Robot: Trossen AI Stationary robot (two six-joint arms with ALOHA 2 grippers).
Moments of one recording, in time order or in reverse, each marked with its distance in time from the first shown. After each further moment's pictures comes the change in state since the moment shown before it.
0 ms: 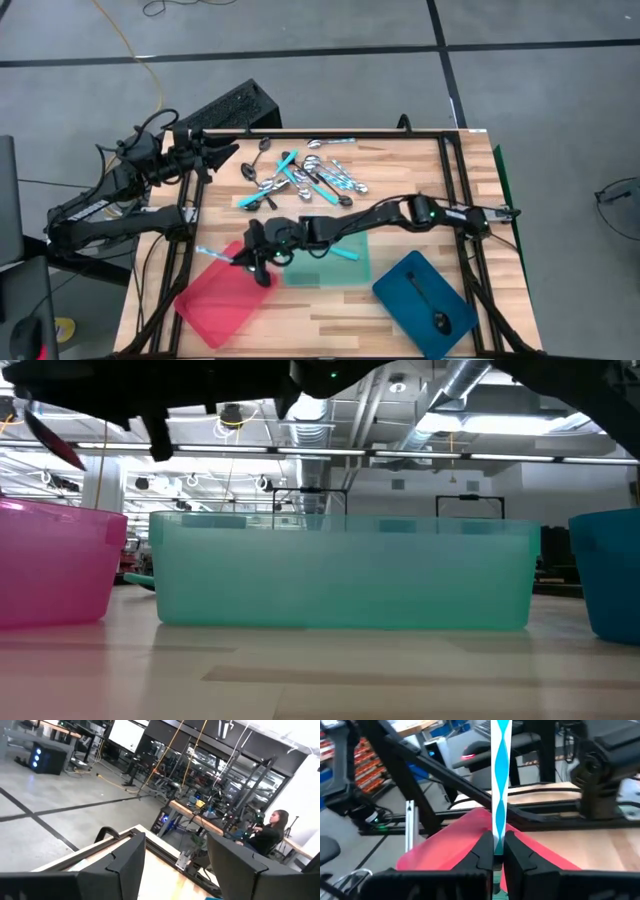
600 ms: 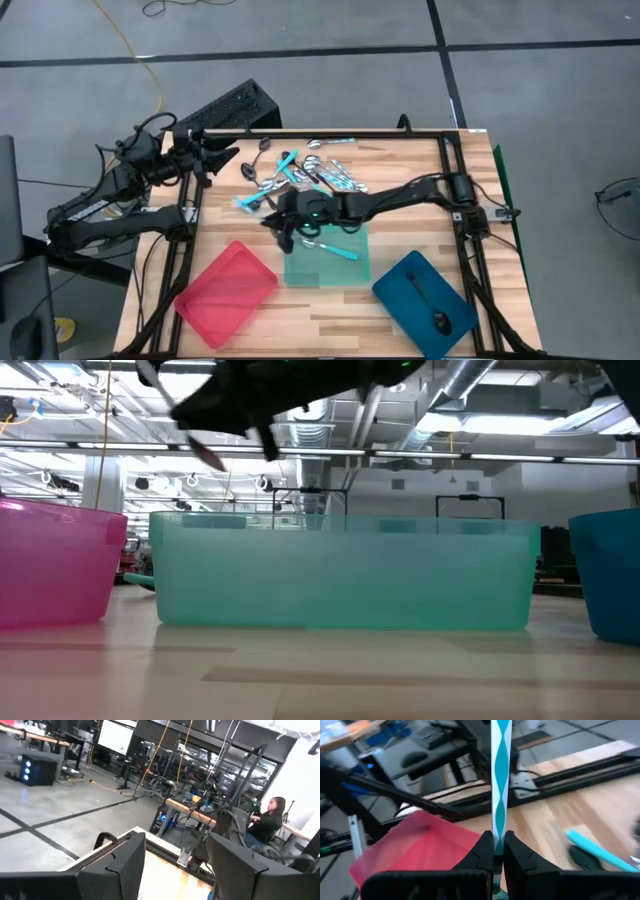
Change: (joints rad) left arm 0.000 0.000 0.000 0.015 0.047 0.095; right arm -0.086 -0.370 -0.470 0.010 0.200 0.065
